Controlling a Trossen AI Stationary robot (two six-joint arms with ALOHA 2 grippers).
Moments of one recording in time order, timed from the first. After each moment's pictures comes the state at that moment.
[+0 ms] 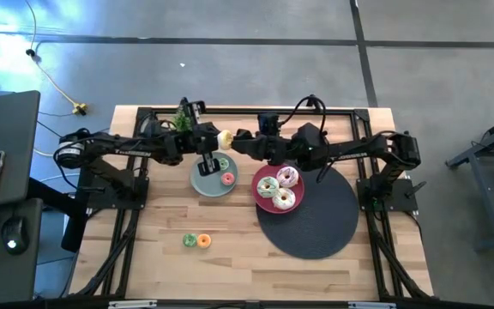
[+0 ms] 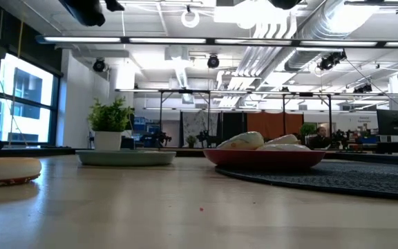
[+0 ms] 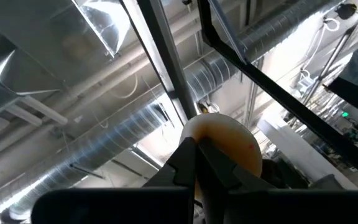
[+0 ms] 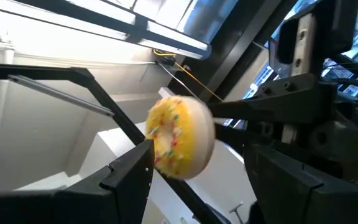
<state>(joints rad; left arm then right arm) 0.18 1.41 0.87 1.52 0.40 0.40 -0.06 1.72 1.27 1.10 -0.22 1.07</state>
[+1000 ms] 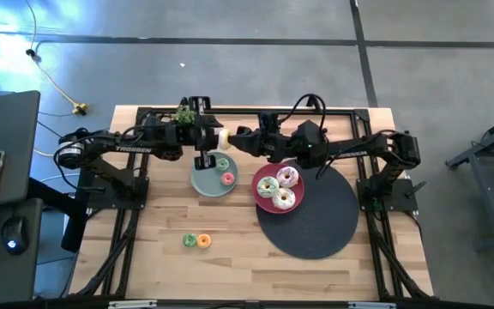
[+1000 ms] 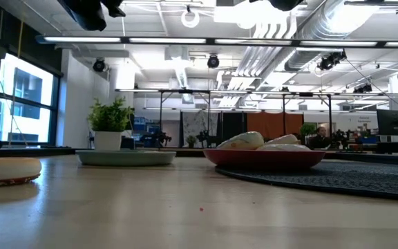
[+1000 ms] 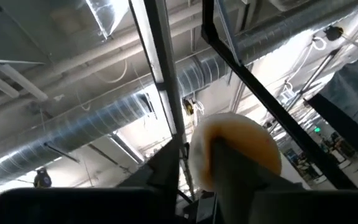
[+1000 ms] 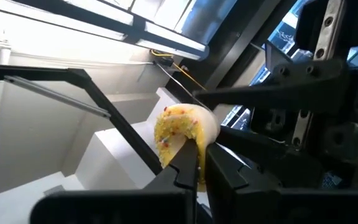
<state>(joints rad) 0.26 1.42 0.87 1.50 0.46 0.20 -0.07 1.72 1.27 1.09 -0.23 1.07</state>
